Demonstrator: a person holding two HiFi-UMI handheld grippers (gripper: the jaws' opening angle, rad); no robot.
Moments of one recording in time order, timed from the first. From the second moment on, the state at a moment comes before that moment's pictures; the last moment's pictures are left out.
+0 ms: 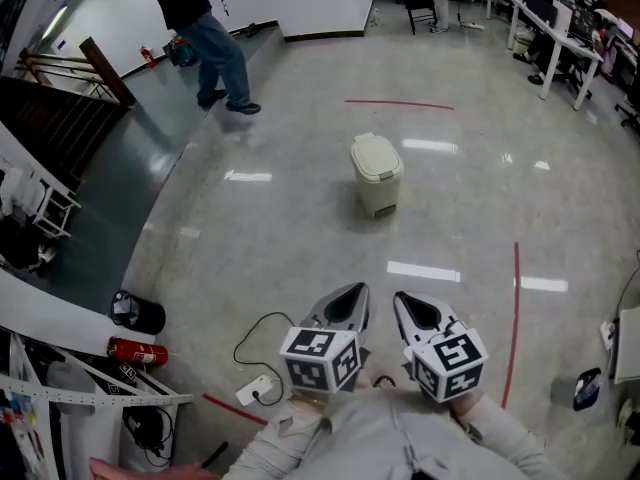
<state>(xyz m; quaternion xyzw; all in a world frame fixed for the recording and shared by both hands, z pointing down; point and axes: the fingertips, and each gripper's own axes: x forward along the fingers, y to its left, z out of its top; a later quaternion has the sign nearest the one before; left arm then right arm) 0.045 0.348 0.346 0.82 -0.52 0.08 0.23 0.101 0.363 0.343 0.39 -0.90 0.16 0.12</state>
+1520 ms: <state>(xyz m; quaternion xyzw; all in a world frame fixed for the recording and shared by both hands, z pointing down) -0.074 0.158 0.343 0.86 -0.45 0.11 0.22 -0.025 0.172 0.337 0.46 -0.87 0.16 0.11</state>
